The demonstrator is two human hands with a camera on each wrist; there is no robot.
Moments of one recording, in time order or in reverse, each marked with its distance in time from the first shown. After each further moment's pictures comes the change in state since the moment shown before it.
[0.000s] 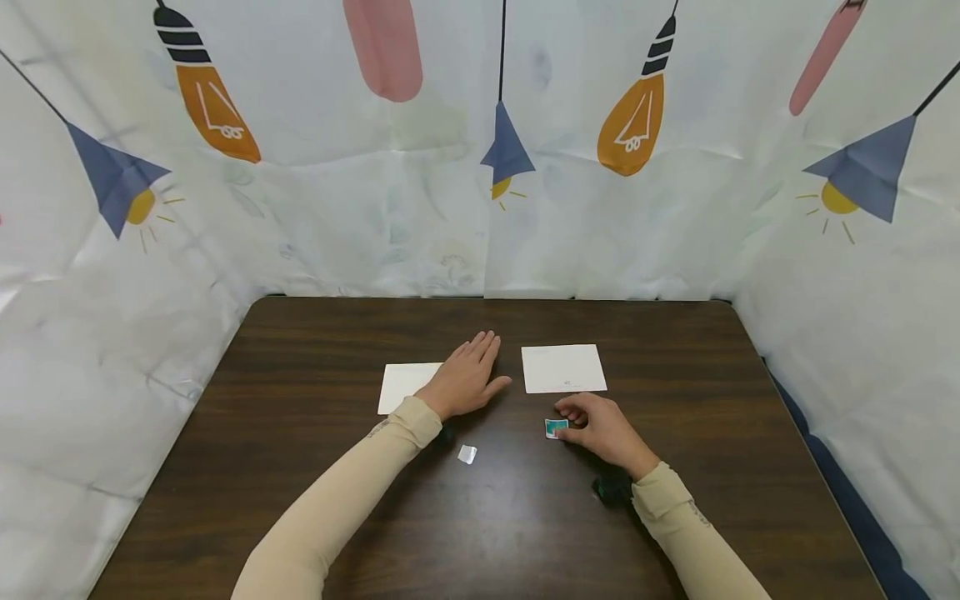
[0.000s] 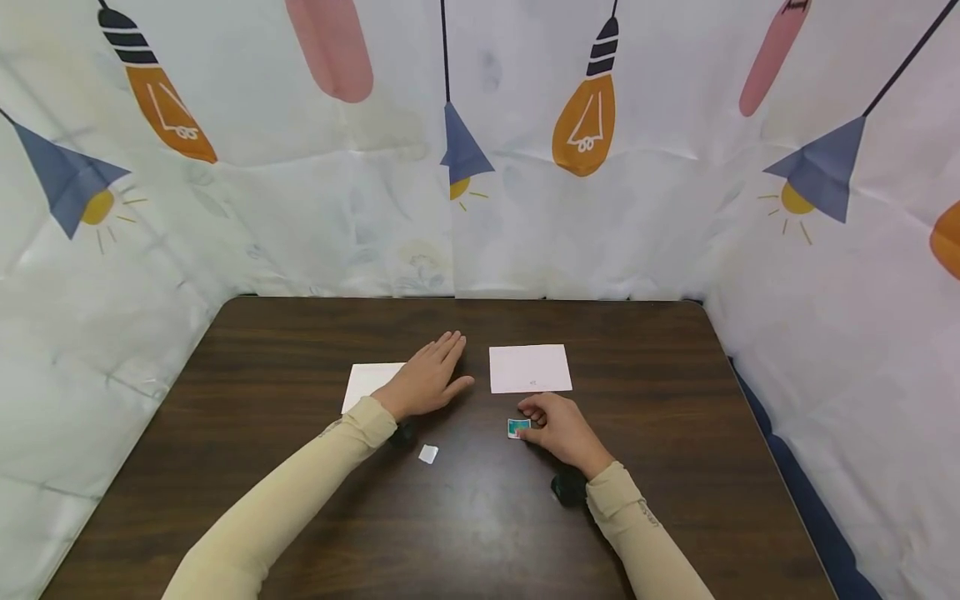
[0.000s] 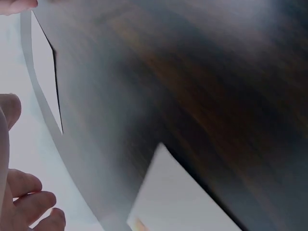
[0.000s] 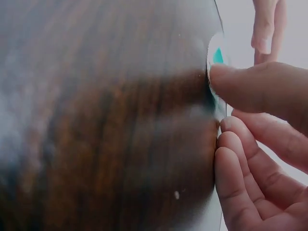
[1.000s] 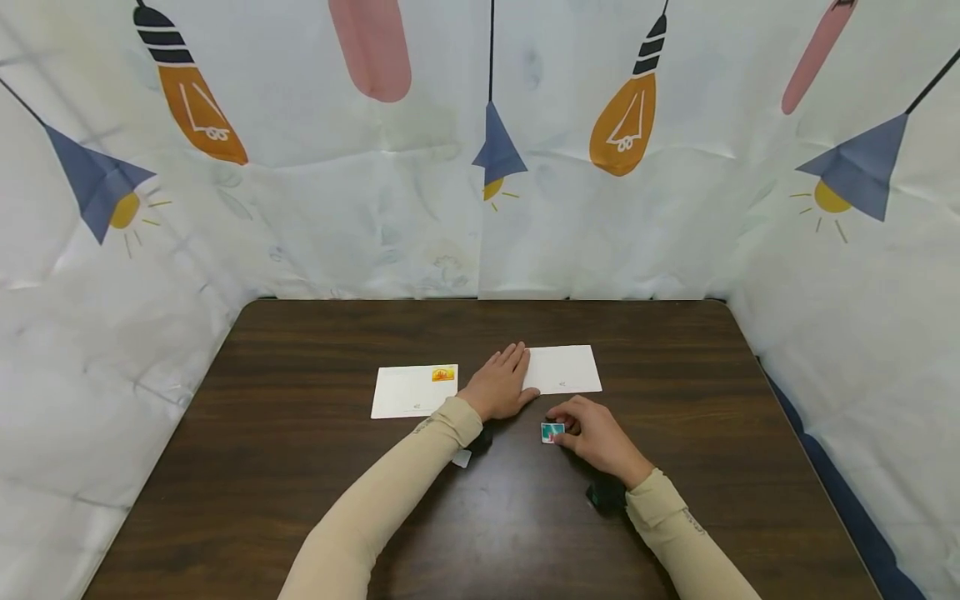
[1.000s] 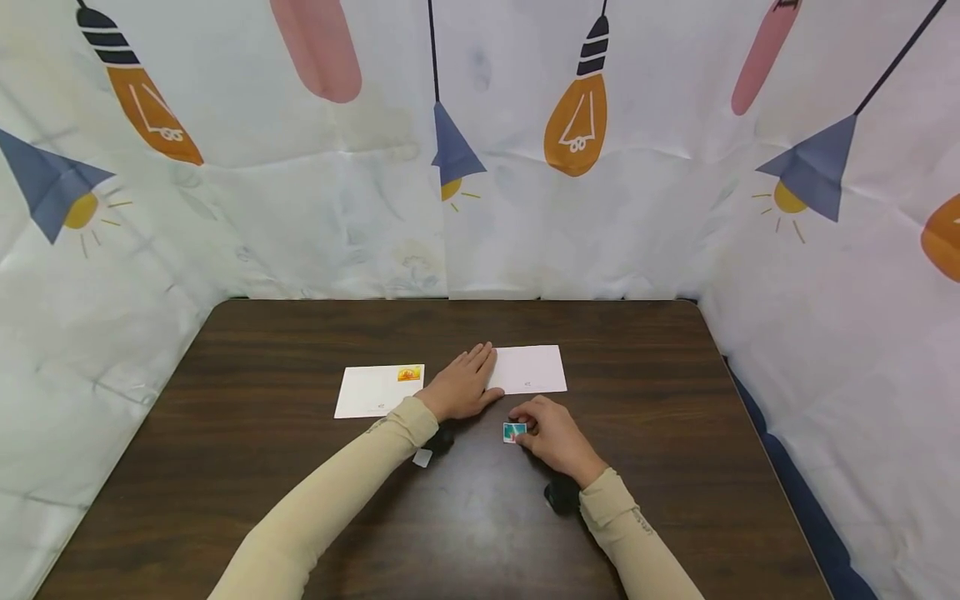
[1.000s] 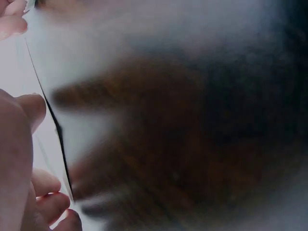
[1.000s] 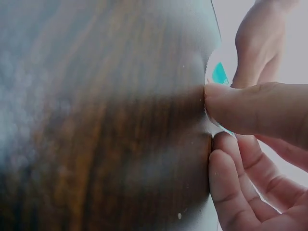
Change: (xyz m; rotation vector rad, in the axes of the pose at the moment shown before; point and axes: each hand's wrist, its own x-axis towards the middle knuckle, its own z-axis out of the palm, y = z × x) left_hand 0.040 0.048 0.019 -0.010 -0.145 -0.018; right_hand -0.005 -0.002 0.004 -0.054 0.003 -0.057
